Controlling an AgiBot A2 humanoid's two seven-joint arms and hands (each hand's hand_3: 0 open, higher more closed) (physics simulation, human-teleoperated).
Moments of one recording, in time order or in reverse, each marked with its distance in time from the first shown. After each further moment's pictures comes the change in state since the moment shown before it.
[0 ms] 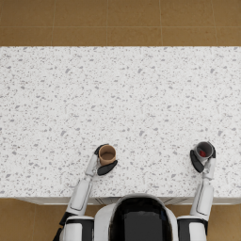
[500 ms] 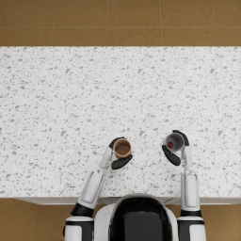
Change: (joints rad) left arm 0.168 0.153 0.117 0.022 0.094 0.014 0.002; right arm 0.149 0.005 0.325 0.223 0.094 0.012 -0.002
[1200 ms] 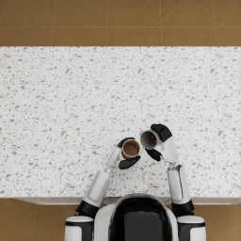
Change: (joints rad) left arm 0.046 0.070 0.066 0.059 0.111 -0.003 0.000; right arm 0.201 -0.093 0.217 0.062 0.668 0.018 0.002
